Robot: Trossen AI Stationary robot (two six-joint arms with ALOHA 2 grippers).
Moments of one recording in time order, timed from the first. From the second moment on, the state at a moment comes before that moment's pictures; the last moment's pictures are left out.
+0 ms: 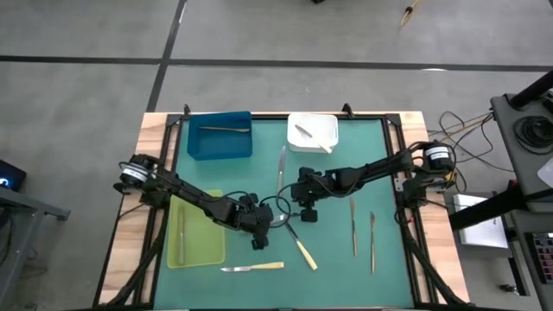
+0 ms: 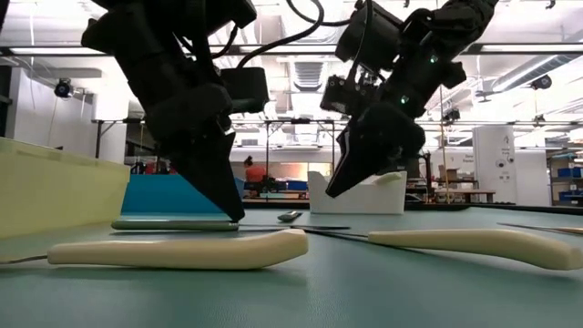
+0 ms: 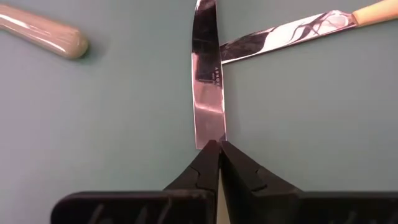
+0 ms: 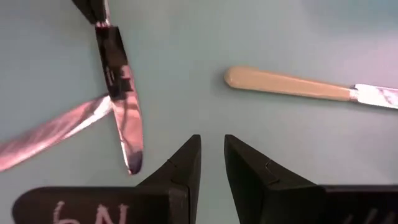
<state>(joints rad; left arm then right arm) -0.32 1.83 1.00 -0.24 -0.28 -0.54 0.02 1.74 0.93 -0.07 0.03 -0.03</state>
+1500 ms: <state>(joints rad) -0.30 1.81 1.01 -0.51 -0.29 -0.62 0.01 1.81 0.93 0.03 -0.21 0.01</state>
